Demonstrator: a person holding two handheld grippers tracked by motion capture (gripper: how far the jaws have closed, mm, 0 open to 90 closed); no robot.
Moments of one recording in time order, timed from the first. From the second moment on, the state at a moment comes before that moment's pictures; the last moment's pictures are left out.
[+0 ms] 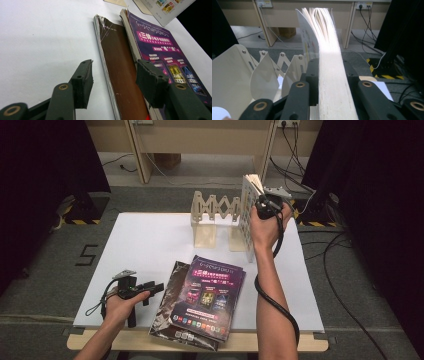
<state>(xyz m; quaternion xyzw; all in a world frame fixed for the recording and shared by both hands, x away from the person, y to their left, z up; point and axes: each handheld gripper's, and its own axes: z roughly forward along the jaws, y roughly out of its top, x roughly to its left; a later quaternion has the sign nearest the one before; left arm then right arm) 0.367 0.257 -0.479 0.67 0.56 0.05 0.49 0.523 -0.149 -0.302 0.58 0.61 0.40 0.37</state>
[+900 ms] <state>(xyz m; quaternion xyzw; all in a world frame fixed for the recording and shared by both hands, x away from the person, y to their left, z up) 0.366 0.255 -0.479 0.67 0.56 0.05 0.49 0.515 -0.145 -0.309 0.58 0.58 0.40 0.41</state>
